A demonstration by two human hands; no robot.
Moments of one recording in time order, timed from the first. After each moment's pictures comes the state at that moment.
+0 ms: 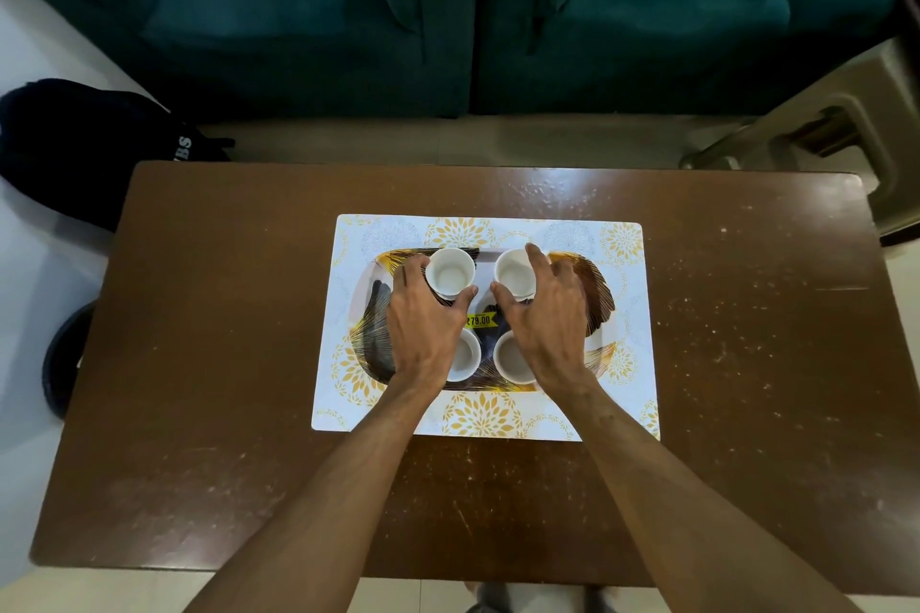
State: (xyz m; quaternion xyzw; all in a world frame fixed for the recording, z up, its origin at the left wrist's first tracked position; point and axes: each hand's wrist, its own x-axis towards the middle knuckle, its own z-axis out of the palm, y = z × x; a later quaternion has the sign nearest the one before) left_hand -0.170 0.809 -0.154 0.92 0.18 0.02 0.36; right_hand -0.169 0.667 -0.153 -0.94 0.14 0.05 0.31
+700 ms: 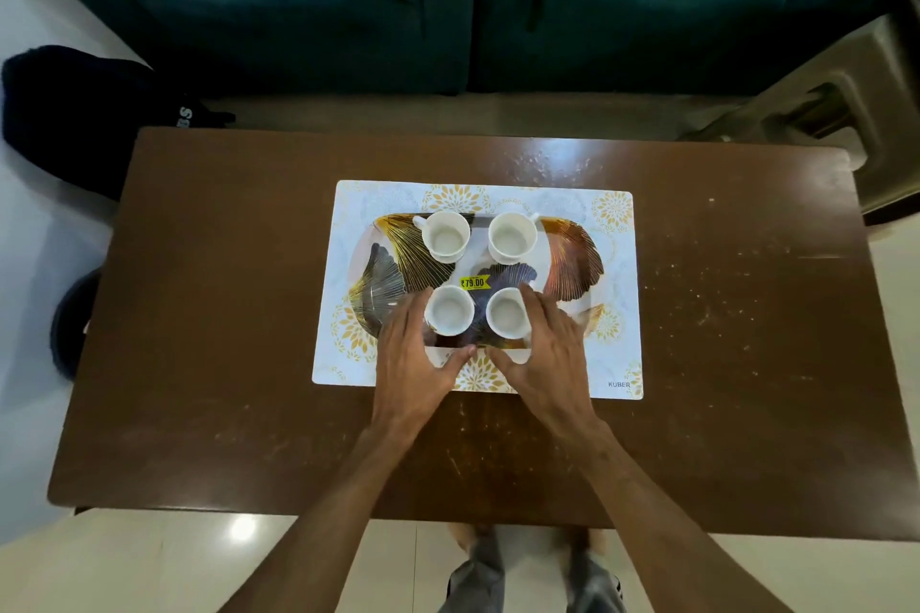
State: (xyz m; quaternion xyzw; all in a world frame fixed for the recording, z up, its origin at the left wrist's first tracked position) left_hand -0.275 0.831 -0.156 0.92 0.07 -0.05 0.38; right_hand -0.271 0.648 -0.154 -0.95 0.03 0.10 0.29
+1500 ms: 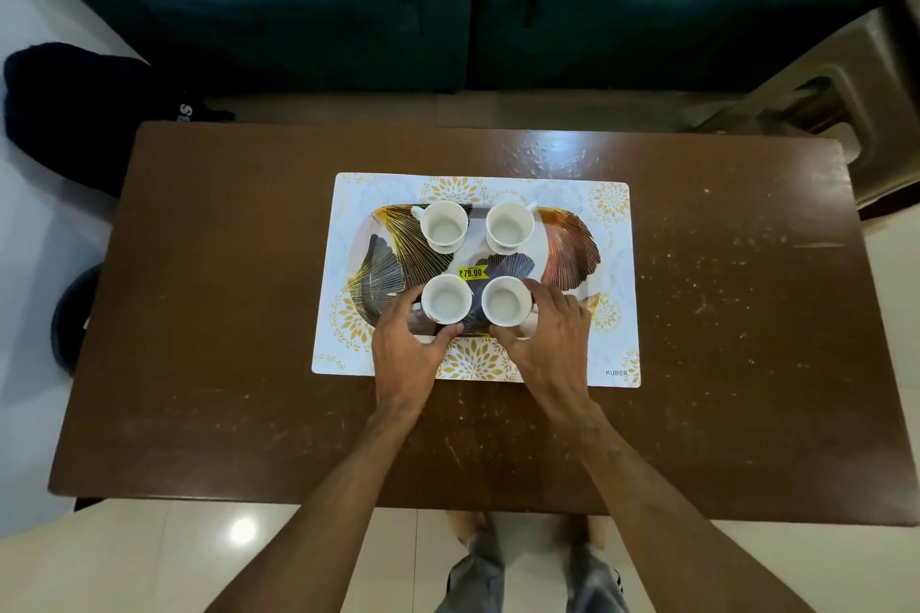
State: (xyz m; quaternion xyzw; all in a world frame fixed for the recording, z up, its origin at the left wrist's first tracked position) left_hand -0.274 0.826 -0.160 0.88 0.18 -0.02 0.43; right_hand -0.267 0.650 -0.157 -0.96 0.07 0.02 0.28
